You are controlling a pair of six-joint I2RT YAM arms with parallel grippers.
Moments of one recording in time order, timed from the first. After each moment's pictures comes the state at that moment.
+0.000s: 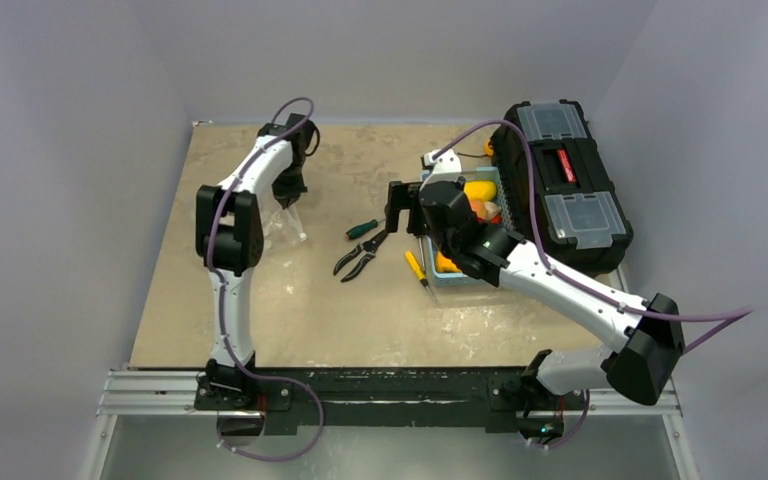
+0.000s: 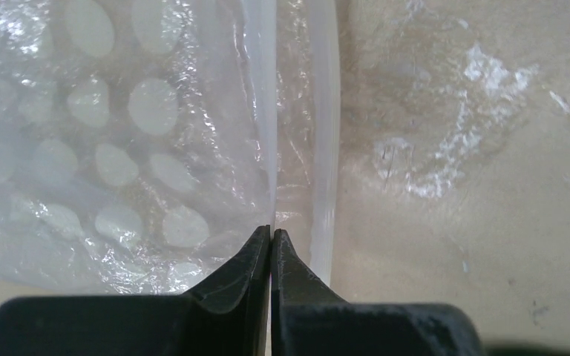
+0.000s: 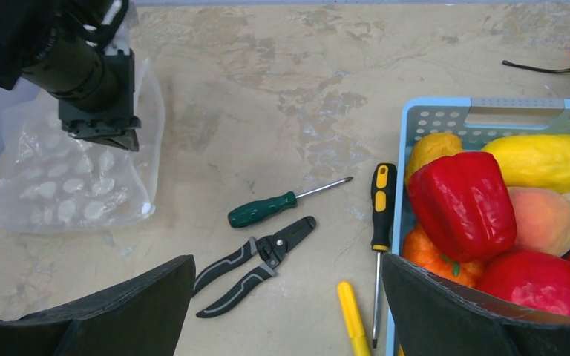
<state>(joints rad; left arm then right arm) -0.20 2.26 1.97 -1.10 -0.40 -0.49 0.85 1.32 1.14 -0.25 0.48 0.45</state>
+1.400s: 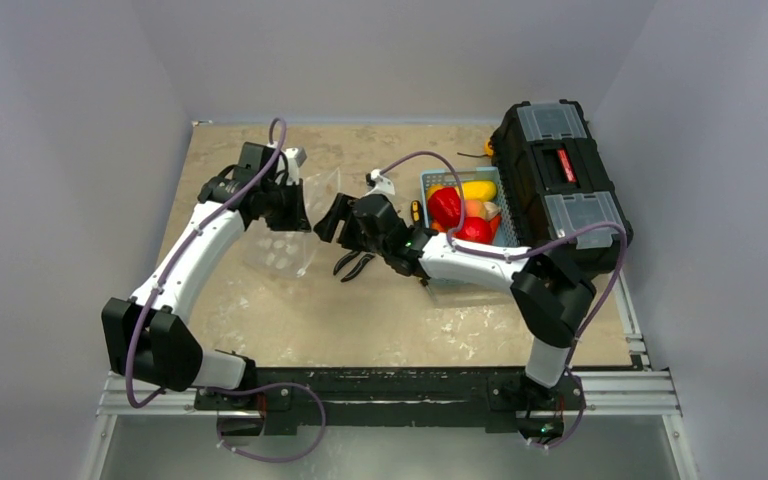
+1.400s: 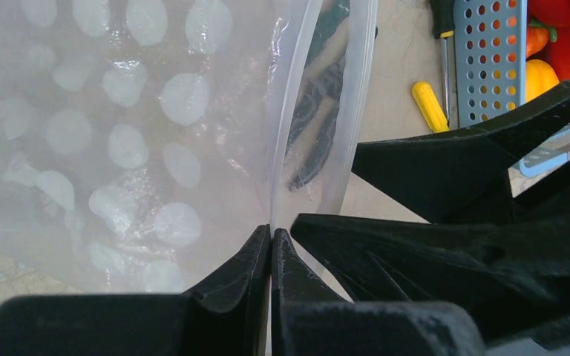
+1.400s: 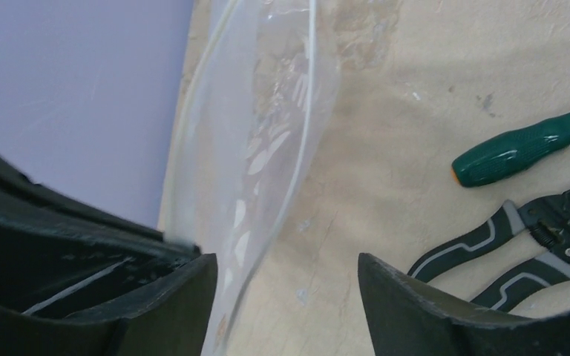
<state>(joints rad) -0.25 1.39 1.27 -0.83 0.23 -0.25 0.94 1.78 1.23 0.12 0.19 0.97</state>
